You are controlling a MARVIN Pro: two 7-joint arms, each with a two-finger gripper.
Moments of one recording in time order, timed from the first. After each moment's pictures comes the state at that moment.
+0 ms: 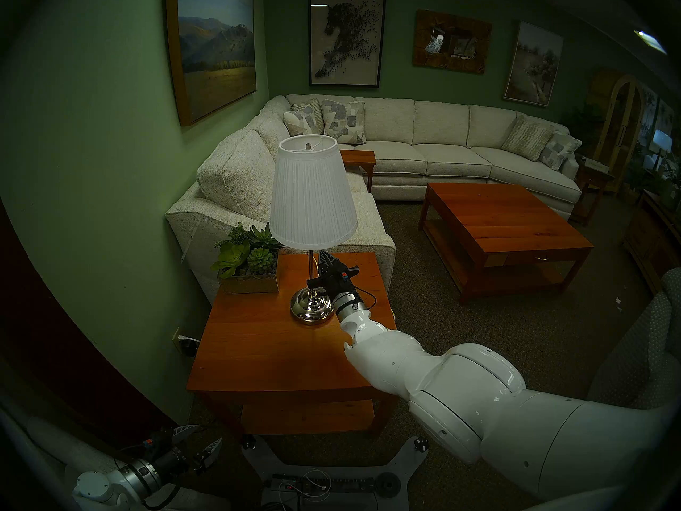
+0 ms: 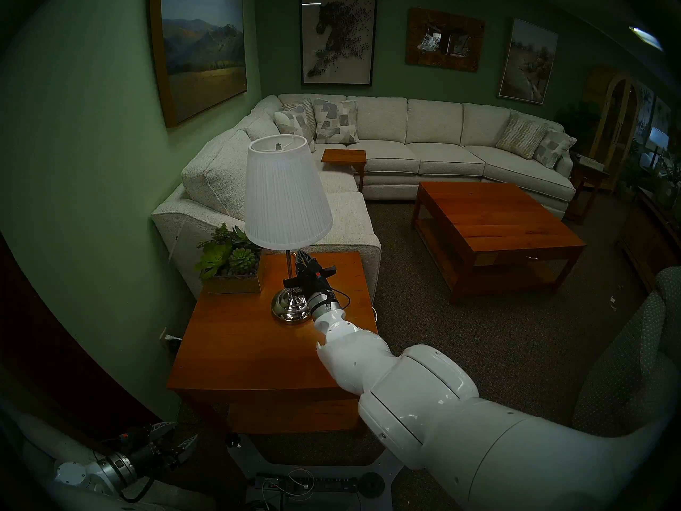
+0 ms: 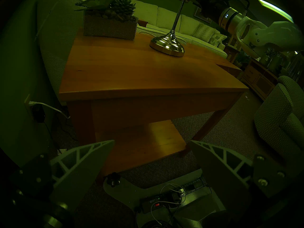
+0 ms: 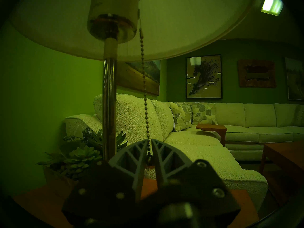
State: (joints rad) left arm 2.36 -1.07 -1.79 -1.36 -0.57 -0.27 -0.74; right arm -0.86 -1.77 0.84 -0.13 0.44 -0.93 0.03
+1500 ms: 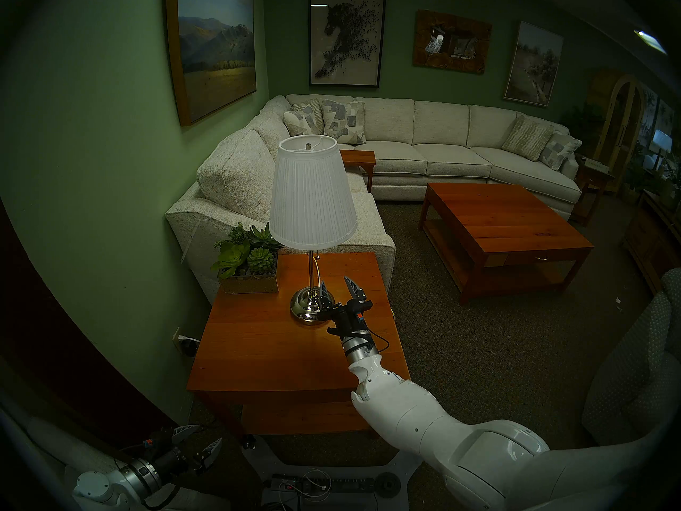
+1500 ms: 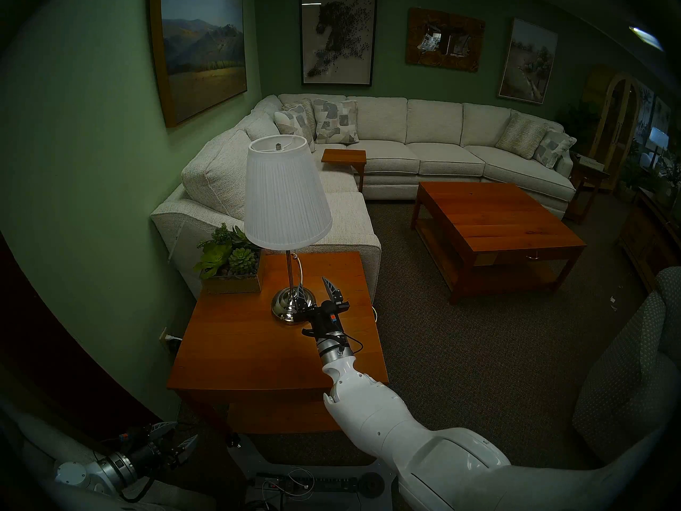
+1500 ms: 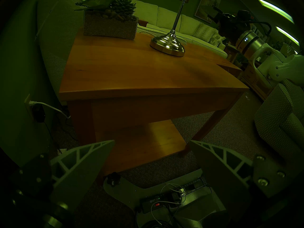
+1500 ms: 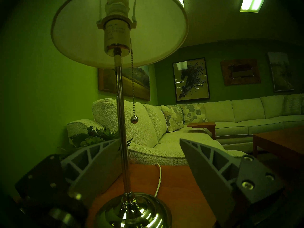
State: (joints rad) left arm 2.36 -1.07 -1.79 -1.36 -0.57 -0.27 -0.74; right arm -1.26 -1.58 0.86 -0.63 0.32 -0.94 -0.12
